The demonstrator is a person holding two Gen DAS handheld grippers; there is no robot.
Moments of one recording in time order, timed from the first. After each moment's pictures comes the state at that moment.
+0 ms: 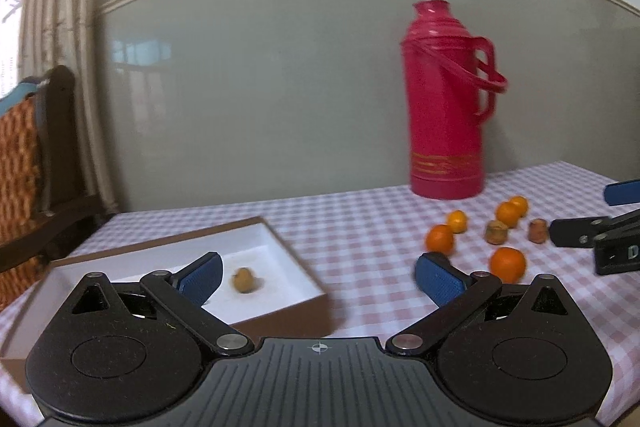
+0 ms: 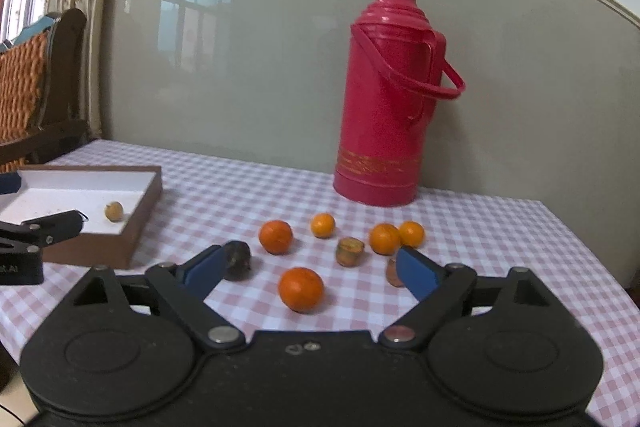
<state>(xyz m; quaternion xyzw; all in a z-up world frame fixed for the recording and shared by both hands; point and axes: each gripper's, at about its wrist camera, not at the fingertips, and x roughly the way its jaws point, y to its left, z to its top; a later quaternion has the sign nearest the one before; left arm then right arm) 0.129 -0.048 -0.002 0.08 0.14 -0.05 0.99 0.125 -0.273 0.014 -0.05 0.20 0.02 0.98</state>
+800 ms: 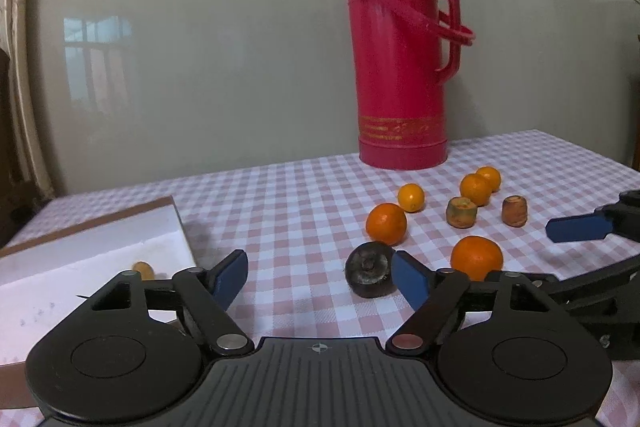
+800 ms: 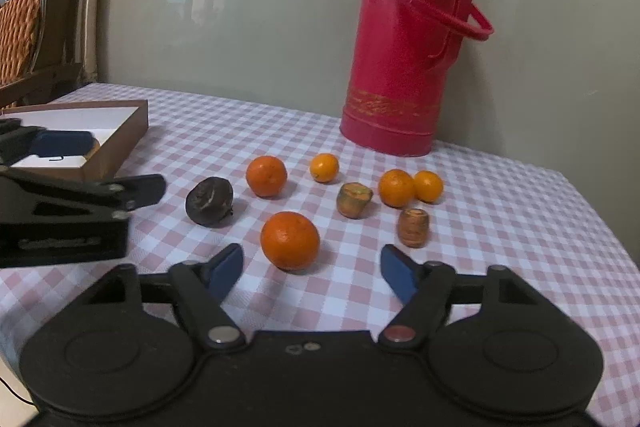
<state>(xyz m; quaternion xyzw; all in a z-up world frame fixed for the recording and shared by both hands) 0.193 -0.105 -0.032 0.08 0.19 -0.09 0.97 0.173 -0.278 -0.028 -0.07 0.26 0.04 0.96</state>
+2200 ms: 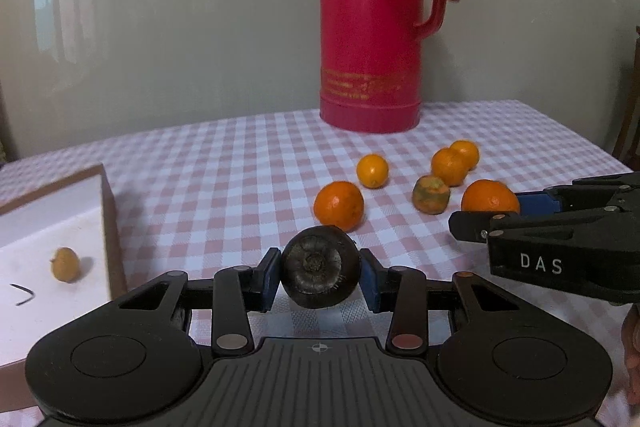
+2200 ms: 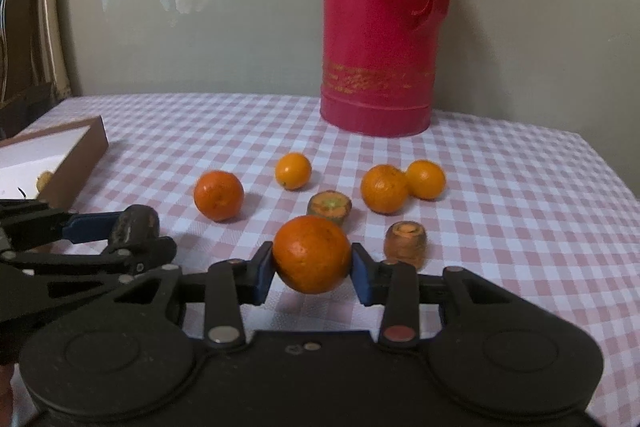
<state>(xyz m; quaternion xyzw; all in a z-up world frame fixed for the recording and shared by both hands) 0.229 -0.141 -0.037 0.07 0.28 -0.14 0.95 0.229 -0.313 -0.024 0.00 0.30 0.03 0.95</state>
